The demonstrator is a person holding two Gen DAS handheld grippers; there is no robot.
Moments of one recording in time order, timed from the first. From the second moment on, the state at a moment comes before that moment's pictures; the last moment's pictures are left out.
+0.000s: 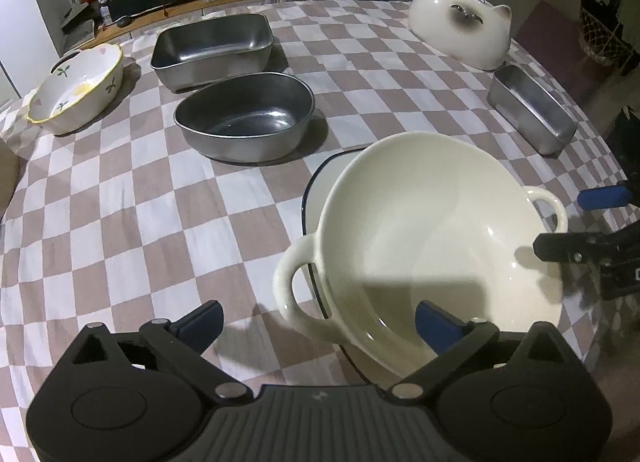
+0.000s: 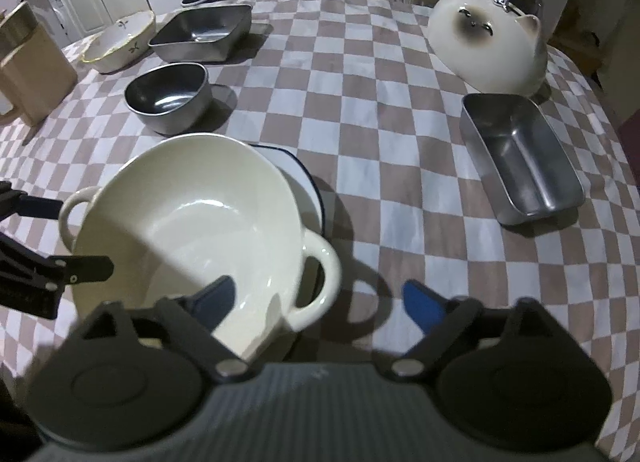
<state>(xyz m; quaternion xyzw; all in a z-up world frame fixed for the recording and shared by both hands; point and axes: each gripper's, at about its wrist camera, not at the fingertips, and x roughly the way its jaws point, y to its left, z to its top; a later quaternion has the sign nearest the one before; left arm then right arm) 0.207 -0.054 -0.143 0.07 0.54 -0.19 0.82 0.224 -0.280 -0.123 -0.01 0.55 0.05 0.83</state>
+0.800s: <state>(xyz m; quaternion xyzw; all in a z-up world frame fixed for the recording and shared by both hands) 0.196 0.020 -0.084 -0.08 0.47 -0.13 0.87 0.215 -0.250 -0.074 0.01 0.45 0.06 0.89</state>
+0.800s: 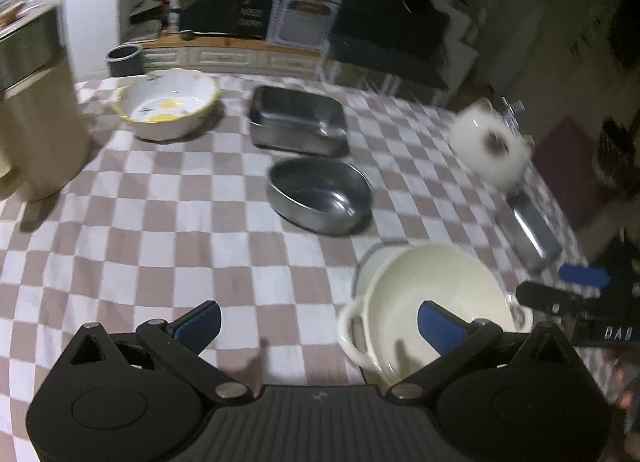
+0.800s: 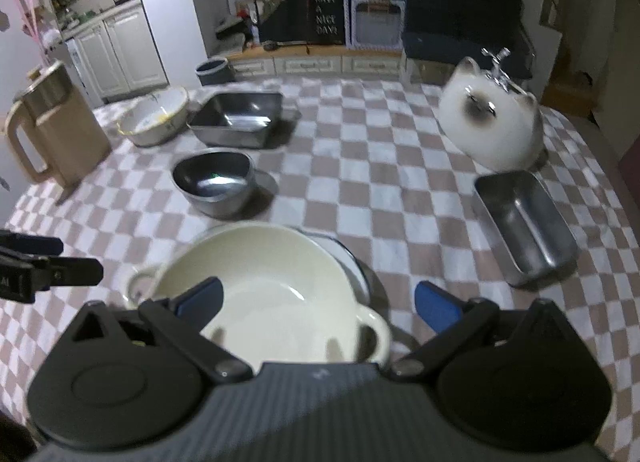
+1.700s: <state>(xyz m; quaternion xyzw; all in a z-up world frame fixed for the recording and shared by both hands) 0.271 0.114 -0.091 -0.30 0.33 0.07 0.89 0.342 -0.145 -0.050 0.05 0.33 0.13 0.93</state>
